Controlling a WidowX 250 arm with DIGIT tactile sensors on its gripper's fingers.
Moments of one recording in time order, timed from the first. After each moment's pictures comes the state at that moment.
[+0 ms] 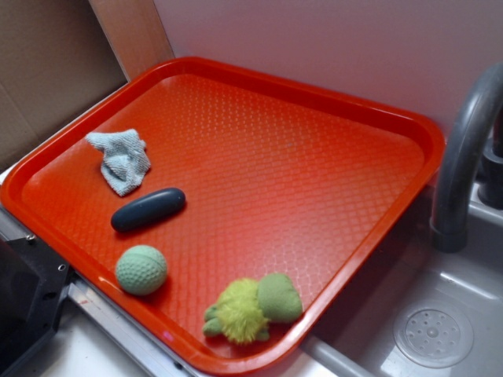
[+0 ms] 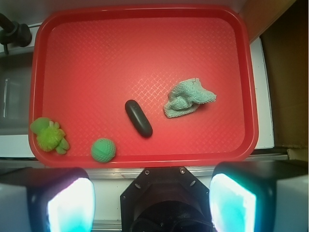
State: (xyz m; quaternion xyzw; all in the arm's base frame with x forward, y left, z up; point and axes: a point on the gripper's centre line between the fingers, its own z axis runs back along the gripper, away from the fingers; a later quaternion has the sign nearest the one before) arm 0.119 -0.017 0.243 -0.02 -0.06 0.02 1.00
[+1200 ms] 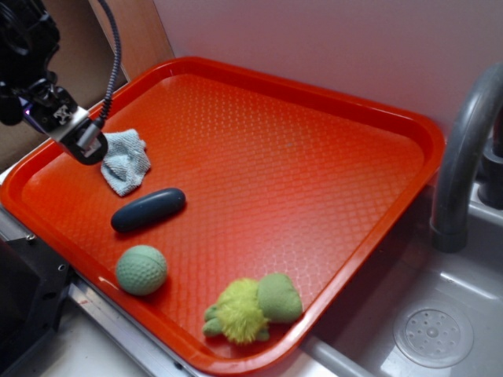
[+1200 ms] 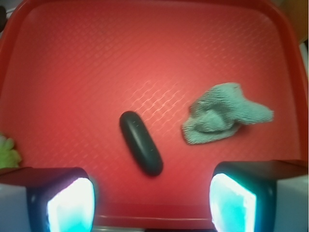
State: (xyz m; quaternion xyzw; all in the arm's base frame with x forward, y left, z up) arm 0.147 -0.030 0.134 -0.01 -0.12 0.00 0.99
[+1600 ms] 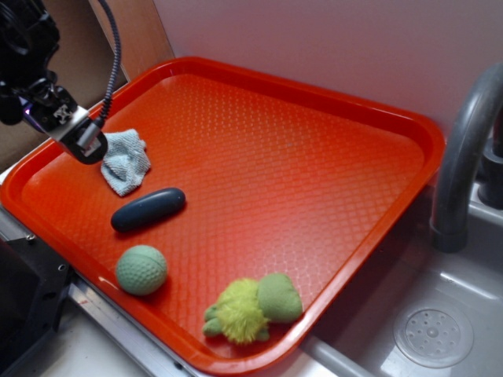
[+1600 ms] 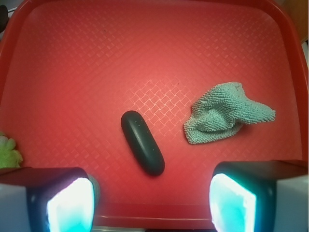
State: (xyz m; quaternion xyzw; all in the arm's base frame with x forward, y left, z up) arm 0.147 -0.030 0.134 -0.01 -0.12 0.00 0.99
